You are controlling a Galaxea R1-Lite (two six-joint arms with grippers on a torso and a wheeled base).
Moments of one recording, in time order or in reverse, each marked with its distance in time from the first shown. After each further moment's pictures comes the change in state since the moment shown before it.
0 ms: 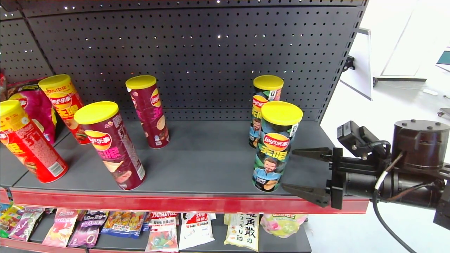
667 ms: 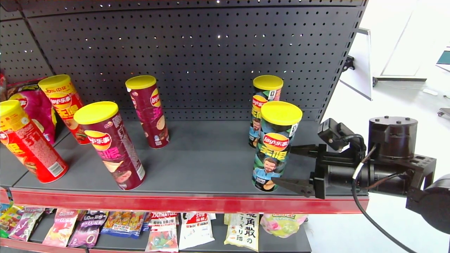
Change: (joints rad) left arm 0.000 0.000 0.000 0.000 0.000 0.000; right arm 0.002 0.111 -0.086 -0.001 0.000 0.000
